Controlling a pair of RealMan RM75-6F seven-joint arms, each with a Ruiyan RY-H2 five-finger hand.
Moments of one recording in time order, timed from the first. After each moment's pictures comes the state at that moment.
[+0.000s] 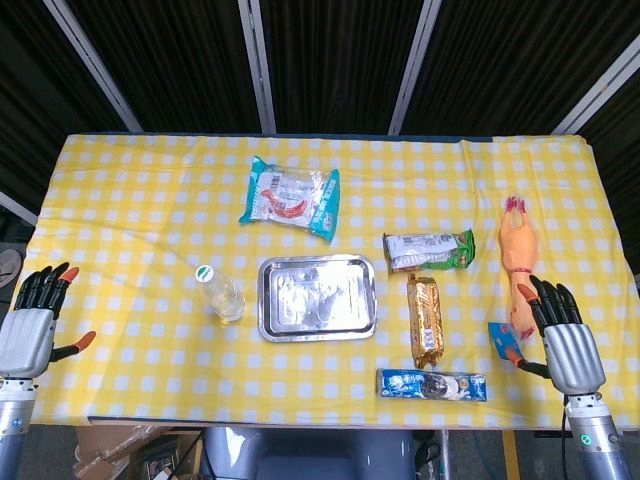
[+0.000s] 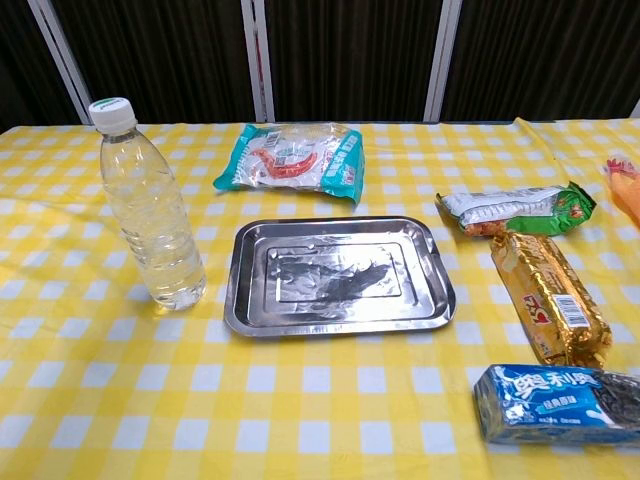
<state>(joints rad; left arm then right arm) -0.14 -1.31 -0.07 -1.42 1.49 1.49 -0.03 0.13 -1.30 0.05 -1.38 -1.58 1.52 0.13</state>
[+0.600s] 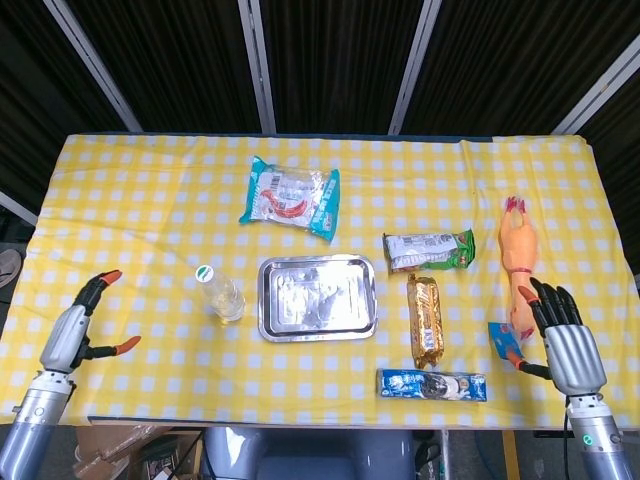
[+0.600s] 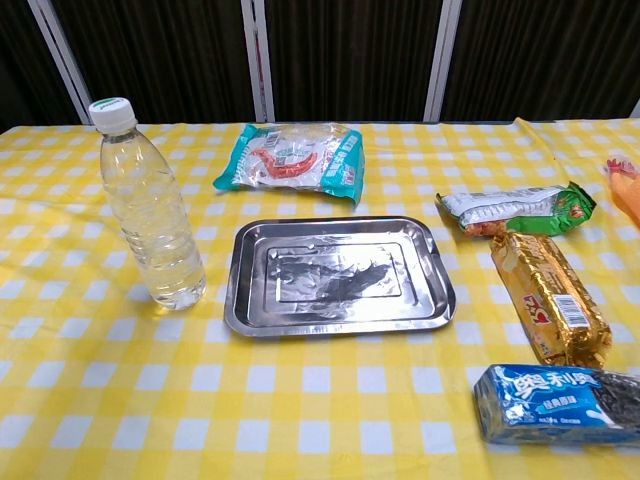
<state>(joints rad) -0.21 -1.30 -0.06 -1.54 1.47 1.28 -0.57 0.13 -1.28 0.04 -1.39 -1.57 1.49 0.14</state>
